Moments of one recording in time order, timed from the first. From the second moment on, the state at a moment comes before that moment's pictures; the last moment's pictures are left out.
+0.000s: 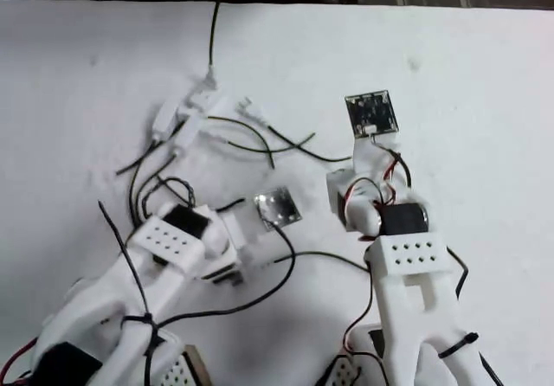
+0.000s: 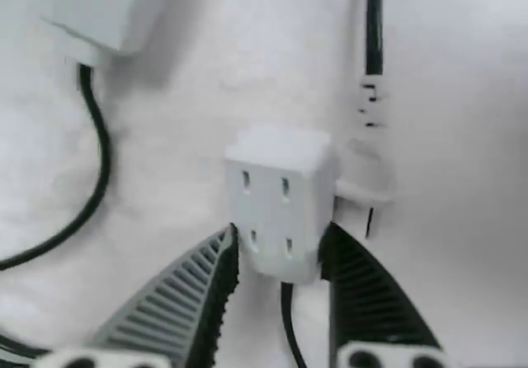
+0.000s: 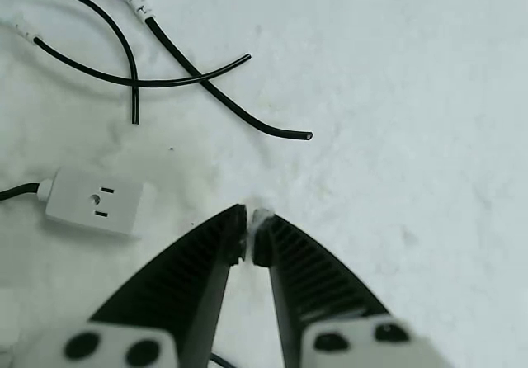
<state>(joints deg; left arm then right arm) 21.5 -27.0 59.9 59.3 -37.6 -9.6 -41.8 52.1 49.5 6.4</state>
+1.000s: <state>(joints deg) 6.3 -28.5 54.9 64.6 -37.8 -12.0 -41.6 52.1 49.5 6.4</state>
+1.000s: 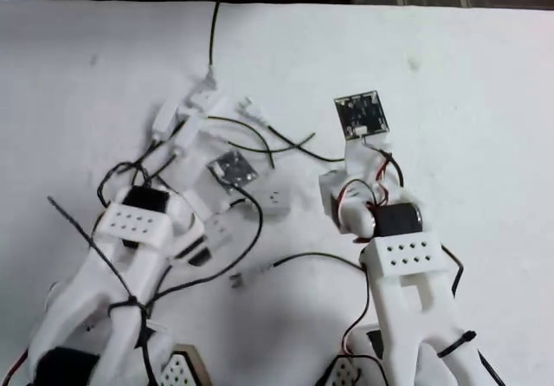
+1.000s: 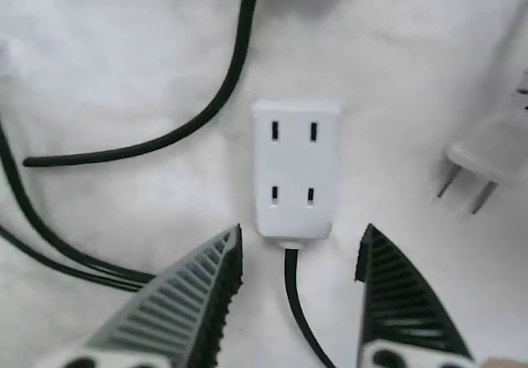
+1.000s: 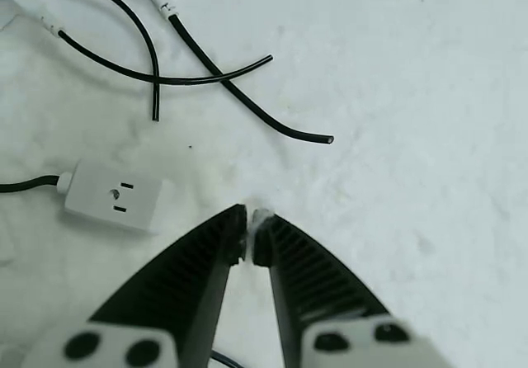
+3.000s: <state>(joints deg) -15.4 -78.1 82.9 64.0 -27.6 -28.8 -12.9 48.3 57.8 -18.6</state>
